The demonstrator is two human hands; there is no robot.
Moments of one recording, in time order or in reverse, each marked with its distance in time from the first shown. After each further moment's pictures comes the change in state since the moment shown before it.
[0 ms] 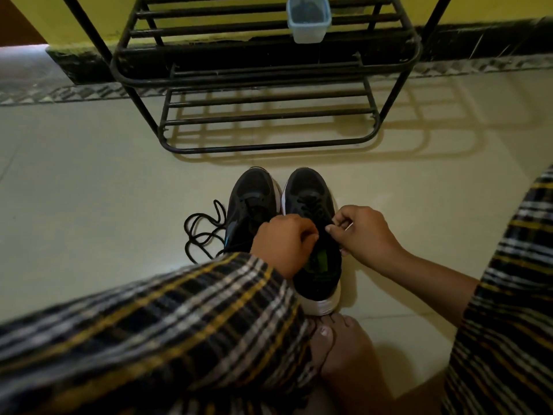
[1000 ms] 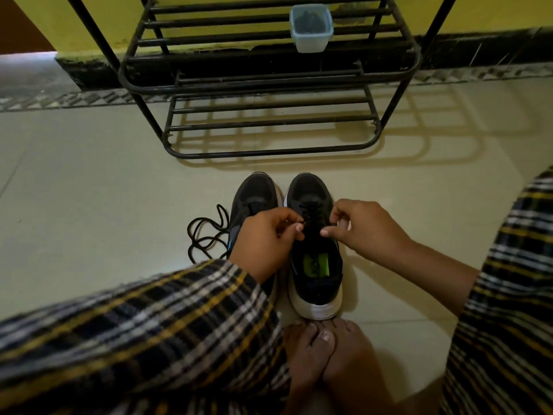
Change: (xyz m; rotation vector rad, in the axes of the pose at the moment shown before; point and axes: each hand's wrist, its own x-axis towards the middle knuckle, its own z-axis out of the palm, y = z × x) left_hand -0.010 -0.012 -0.024 -0.393 0.144 -0.107; right_hand 0.005 -0.017 -0.019 -0.284 -0.081 -0.158
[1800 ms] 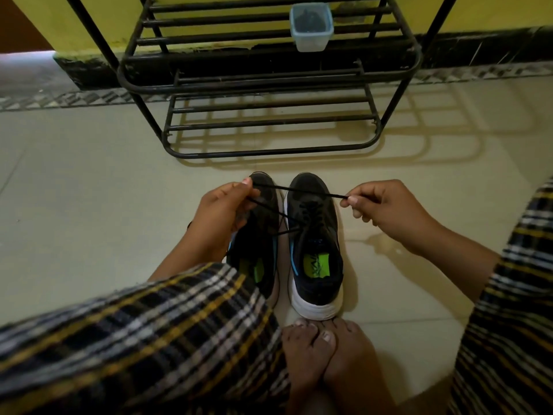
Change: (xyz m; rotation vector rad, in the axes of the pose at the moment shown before) left_hand 0.011 0.008 -0.051 -0.640 0.127 -0.363; right_hand 0.003 0.015 -0.026 0.514 0.063 0.030
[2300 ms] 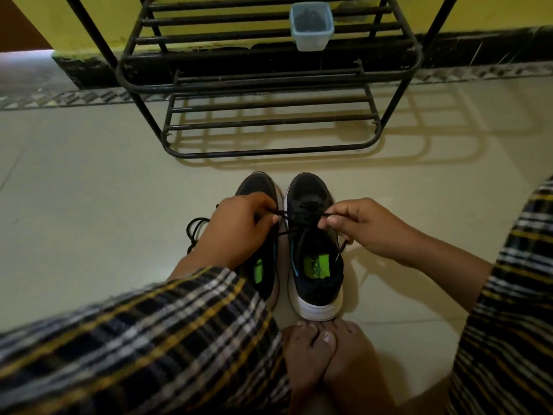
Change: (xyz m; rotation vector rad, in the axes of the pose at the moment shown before) left_hand 0.001 -0.010 0.002 1.038 -0.091 0.398; right_hand -0.009 -0.008 0.019 -0.034 -0.291 -0.053
